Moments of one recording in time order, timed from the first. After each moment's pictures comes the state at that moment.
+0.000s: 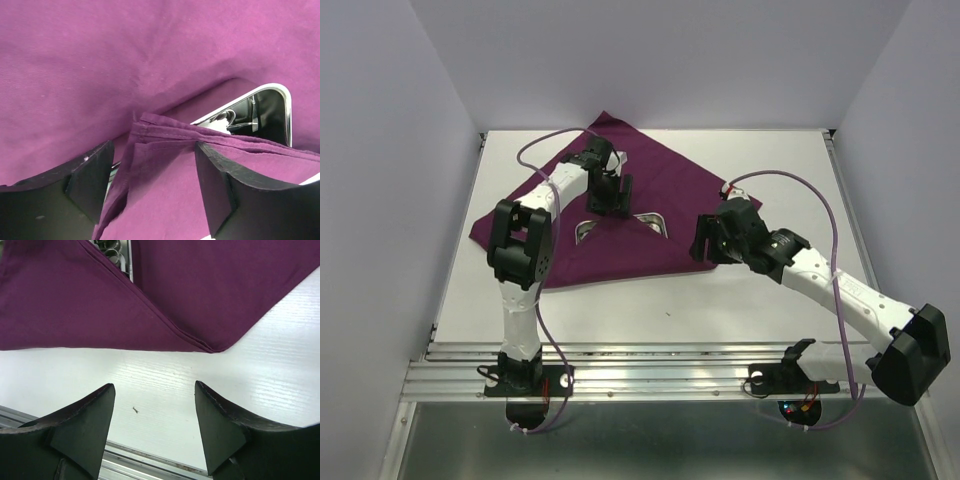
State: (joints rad) left arm -0.36 2.06 1.68 -0.74 0.22 -0.20; right arm 0.67 1.21 0.98 -0.55 0.18 0.63
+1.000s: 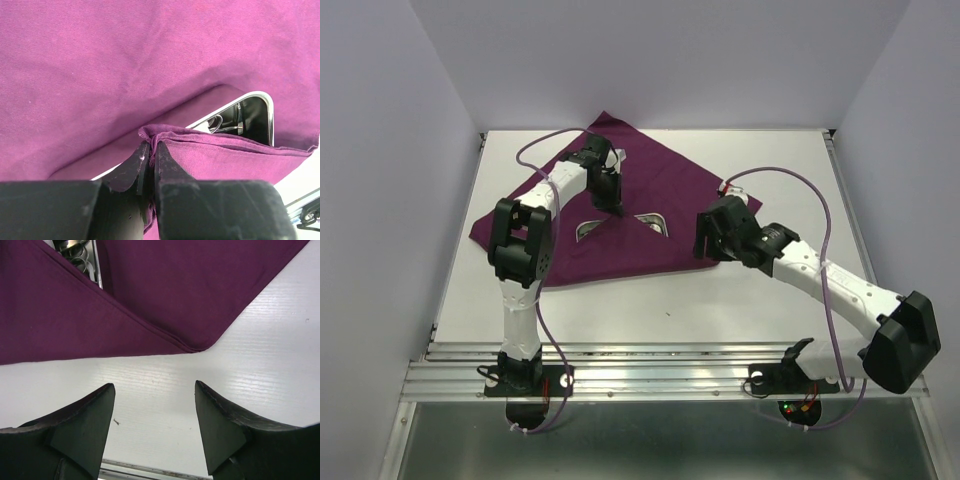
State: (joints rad) left arm -0.34 2.09 1.70 -0.74 0.29 -0.25; right arm 0.67 1.28 1.01 -0.59 0.27 0.62
